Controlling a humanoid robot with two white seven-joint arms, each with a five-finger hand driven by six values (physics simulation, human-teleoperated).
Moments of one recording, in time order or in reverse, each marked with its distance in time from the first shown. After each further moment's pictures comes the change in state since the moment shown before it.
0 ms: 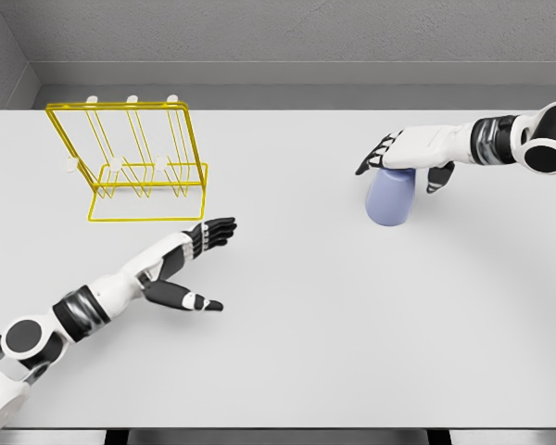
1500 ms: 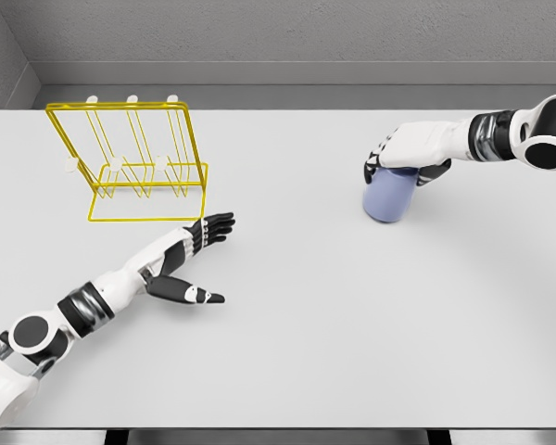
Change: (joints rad) left arm -0.015 -0.027 0.009 0.044 -0.005 0.004 0.000; right arm -0.015 -0.019 0.011 -0.058 0.010 -0.009 0.003
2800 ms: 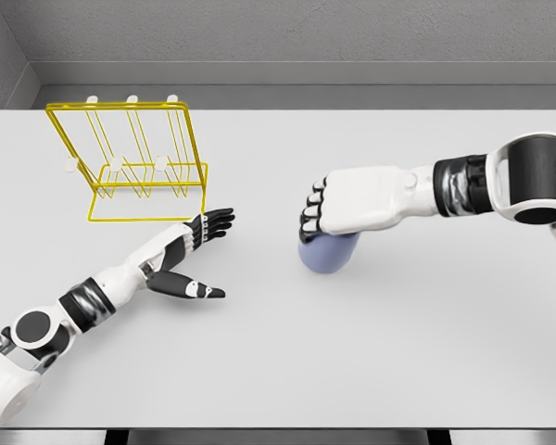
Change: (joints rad) left arm -0.017 -0.012 -0.002 0.020 -0.002 0.002 0.001; right arm 0.091 -0.092 -0.026 -0.584 -0.010 0.000 -0.001
